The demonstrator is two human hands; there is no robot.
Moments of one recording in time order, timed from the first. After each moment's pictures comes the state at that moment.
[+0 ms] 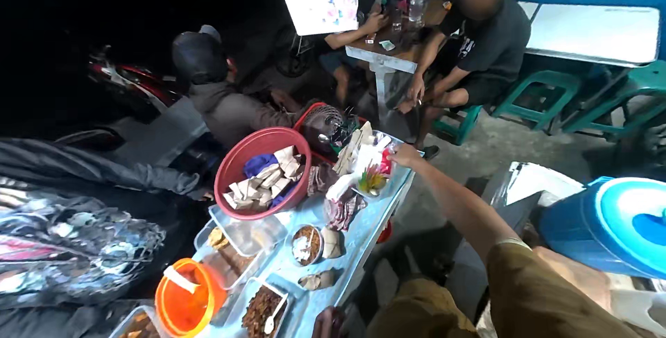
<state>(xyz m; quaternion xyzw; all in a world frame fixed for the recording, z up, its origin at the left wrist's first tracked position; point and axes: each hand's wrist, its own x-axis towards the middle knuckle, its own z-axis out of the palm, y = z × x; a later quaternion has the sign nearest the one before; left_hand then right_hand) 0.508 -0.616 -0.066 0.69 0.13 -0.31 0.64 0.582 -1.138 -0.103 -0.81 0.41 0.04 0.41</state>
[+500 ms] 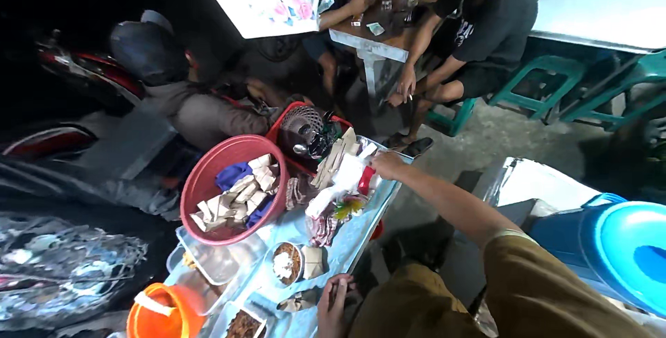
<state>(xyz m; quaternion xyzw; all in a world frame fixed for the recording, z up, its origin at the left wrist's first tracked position) 0.544 -0.748 -0.070 0.71 -0.07 -0.38 0.60 0.600 -1.168 -0.115 -0.96 0.14 0.18 0.17</state>
